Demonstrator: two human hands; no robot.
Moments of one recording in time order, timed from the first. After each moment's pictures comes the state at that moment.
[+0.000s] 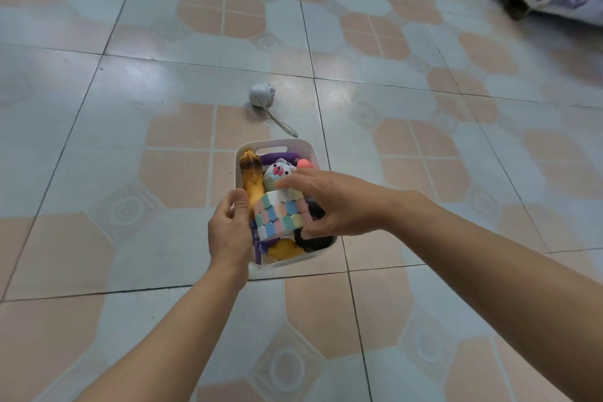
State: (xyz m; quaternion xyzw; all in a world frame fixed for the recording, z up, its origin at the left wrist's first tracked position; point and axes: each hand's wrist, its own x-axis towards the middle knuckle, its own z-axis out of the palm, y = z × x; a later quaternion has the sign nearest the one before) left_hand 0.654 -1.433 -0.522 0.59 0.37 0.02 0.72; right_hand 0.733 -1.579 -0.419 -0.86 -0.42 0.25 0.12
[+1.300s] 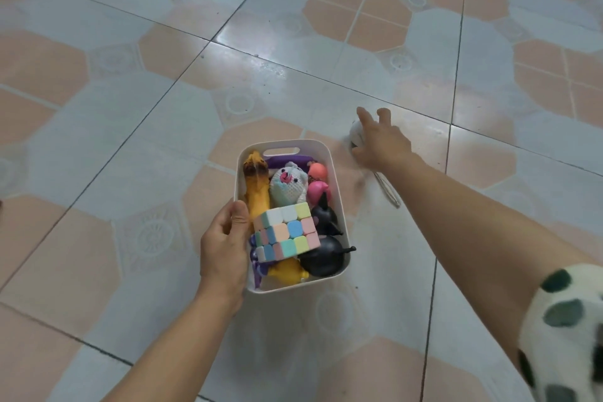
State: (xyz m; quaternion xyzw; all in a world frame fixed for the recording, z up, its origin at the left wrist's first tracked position) left_hand 0.767 -1.351 -0.607 0.51 0.49 0.15 0.69; right_hand 1.045 -1.434 -0.614 -0.95 -0.28 0.11 0.03
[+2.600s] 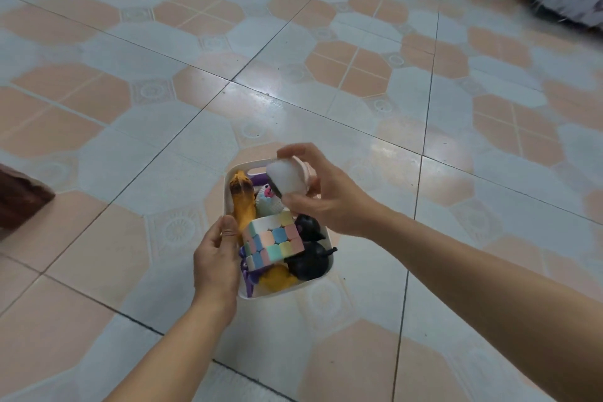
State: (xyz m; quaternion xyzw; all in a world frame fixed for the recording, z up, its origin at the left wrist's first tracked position) left_hand 0.708 -1.370 -0.565 0.46 0.48 0.24 0.71; right_hand 0.869 -1.456 -0.478 -0.72 -0.48 0.30 0.41
